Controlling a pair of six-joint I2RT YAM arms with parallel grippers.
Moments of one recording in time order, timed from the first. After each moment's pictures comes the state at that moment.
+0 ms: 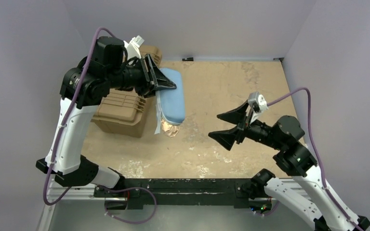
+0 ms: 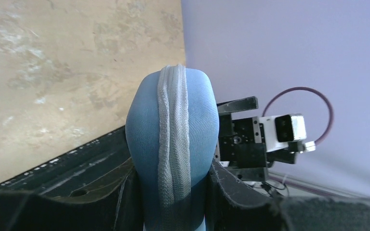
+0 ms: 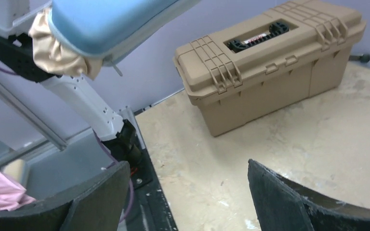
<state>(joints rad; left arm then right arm) -0.52 1.43 2.17 -1.27 0.43 -0.93 0.63 0.64 0.94 -0.30 -0.48 0.35</state>
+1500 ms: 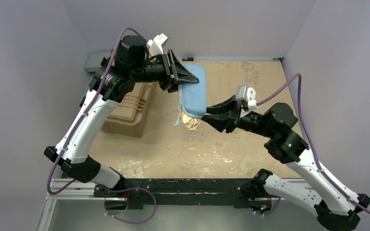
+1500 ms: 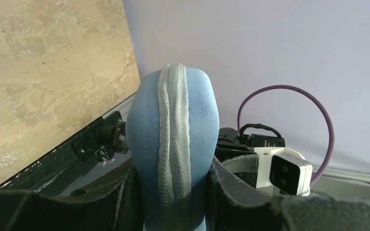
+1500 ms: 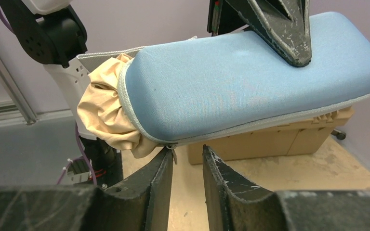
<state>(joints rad) -0.61 1.48 1.96 -0.83 0.59 -1.13 0.76 0.79 1.04 -0.08 -0.50 0.06</state>
